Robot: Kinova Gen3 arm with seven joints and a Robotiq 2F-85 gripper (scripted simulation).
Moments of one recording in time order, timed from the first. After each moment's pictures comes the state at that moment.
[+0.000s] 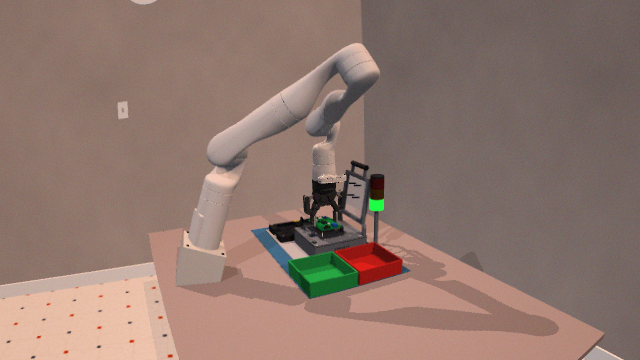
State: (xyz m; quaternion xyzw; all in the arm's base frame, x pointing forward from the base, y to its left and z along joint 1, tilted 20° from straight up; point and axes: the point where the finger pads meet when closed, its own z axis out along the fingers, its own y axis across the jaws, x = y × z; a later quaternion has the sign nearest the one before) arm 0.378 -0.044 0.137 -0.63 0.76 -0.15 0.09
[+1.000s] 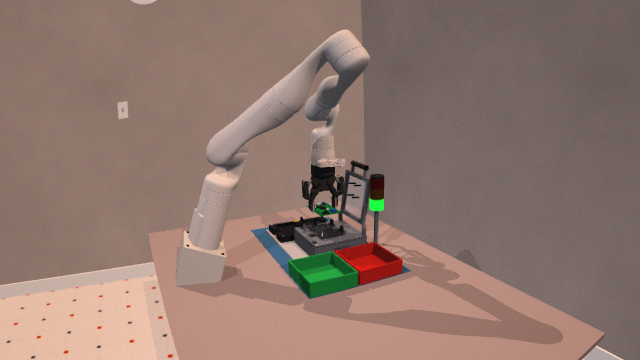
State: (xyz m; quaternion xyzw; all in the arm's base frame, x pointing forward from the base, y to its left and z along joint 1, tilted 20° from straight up) arm 0.362 -0.035 0.181 -0.63 0.75 -0.14 0.09
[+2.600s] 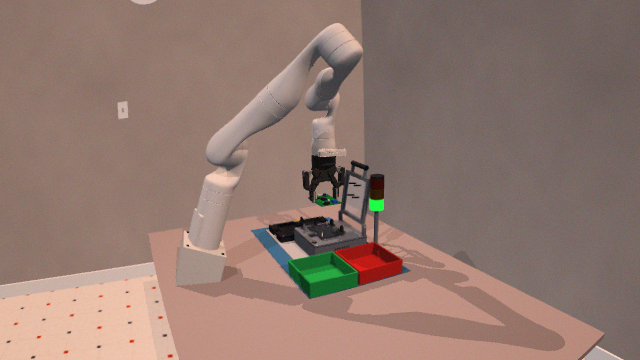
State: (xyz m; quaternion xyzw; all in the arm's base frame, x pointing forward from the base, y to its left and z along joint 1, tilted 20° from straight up) arm 0.352 -0.036 0.212 -0.63 0.76 -0.15 0.09
